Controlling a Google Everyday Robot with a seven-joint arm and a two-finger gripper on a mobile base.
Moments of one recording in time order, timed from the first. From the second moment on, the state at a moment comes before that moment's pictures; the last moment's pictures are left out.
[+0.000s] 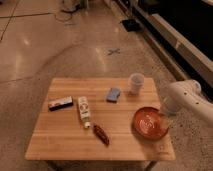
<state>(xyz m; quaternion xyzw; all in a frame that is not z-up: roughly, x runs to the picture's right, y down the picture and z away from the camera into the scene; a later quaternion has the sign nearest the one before) 0.316 0.165 0.794 -0.33 -0.01 0.07 0.94</state>
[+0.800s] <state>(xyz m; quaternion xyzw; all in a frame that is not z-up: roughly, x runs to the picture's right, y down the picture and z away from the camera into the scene) 0.267 0.146 0.767 -0.30 -0.04 -0.03 0.95</state>
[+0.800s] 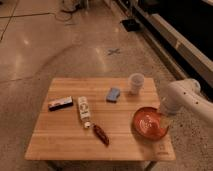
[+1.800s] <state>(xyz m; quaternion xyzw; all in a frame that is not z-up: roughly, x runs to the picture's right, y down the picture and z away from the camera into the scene) 0.074 0.211 0.704 -0.25 -0.17 -0.50 0.81</state>
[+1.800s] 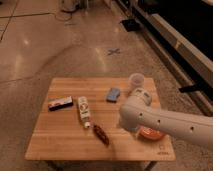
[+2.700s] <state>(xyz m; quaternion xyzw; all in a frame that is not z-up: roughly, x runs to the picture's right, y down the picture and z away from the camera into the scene) -0.060 0.233 0.749 -0.17 -0.25 -0.70 0.64</state>
